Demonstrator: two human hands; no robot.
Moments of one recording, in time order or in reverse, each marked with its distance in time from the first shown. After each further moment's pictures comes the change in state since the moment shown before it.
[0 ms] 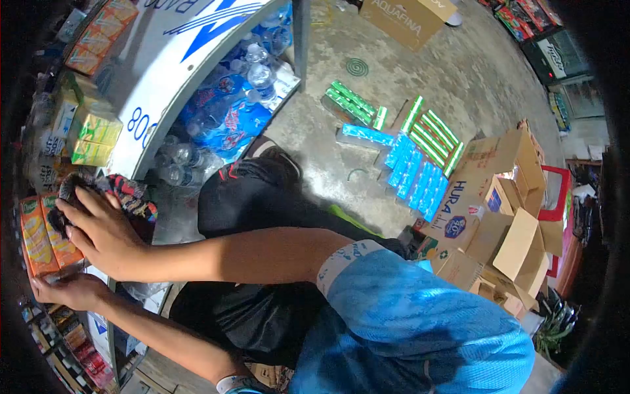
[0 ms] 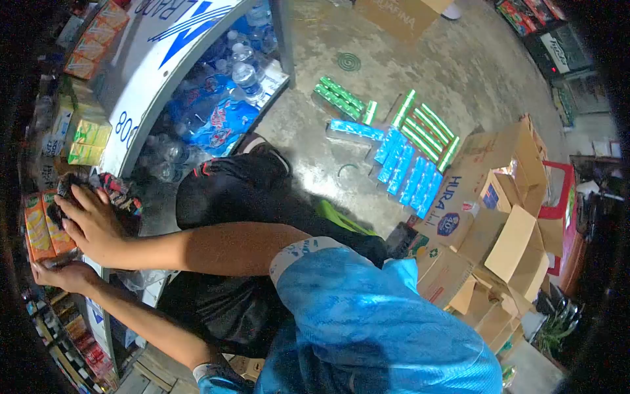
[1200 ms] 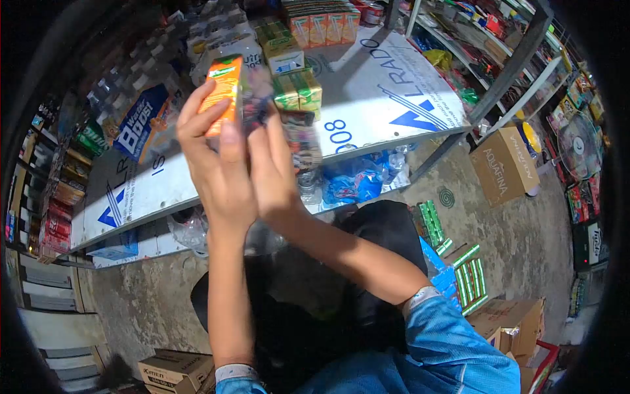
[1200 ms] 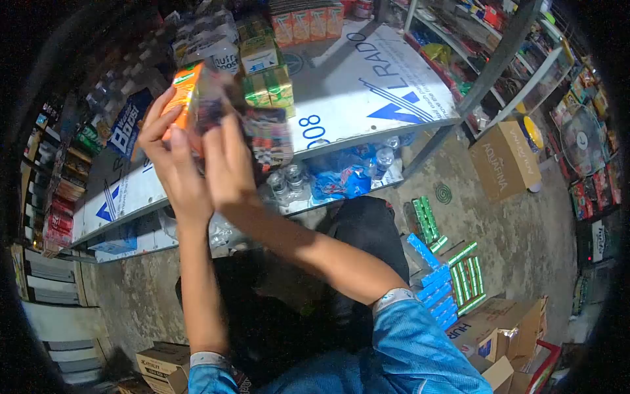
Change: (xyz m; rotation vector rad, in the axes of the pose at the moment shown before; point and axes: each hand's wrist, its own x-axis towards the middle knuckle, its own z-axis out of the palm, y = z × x) left_hand -0.023 0.023 0.020 0.084 -0.251 0.324; right_hand 0.039 -0.040 -0.029 0.402 -0.413 0.115
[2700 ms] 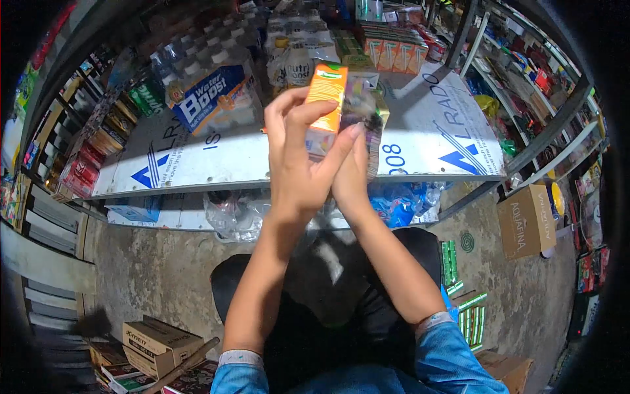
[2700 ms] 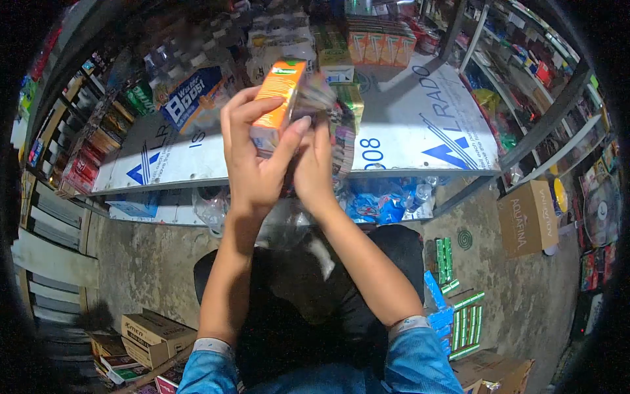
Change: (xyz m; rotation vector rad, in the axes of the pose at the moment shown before) left_hand -0.005 0.013 0.000 0.101 0.015 -0.087; right_hand 0.009 0.036 -0.018 0.008 0.086 0.037
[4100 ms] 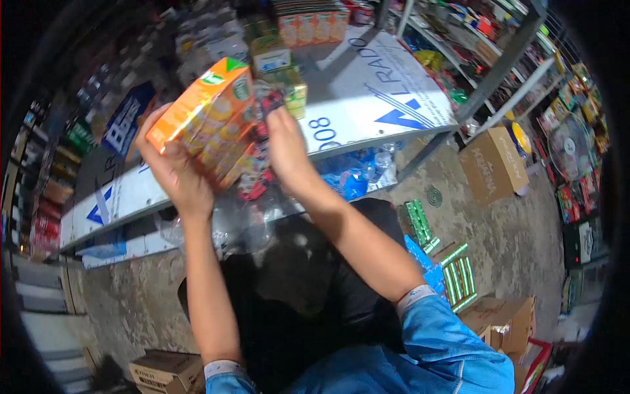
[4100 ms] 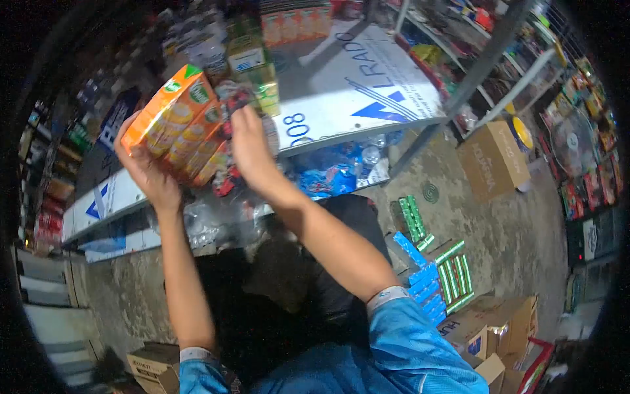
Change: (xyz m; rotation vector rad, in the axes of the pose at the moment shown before) left_hand -0.008 -0.041 -0.009 -0.334 0.176 -0.133; right_hand 0.014 -0.006 -0.034 -0.233 0.079 0.078
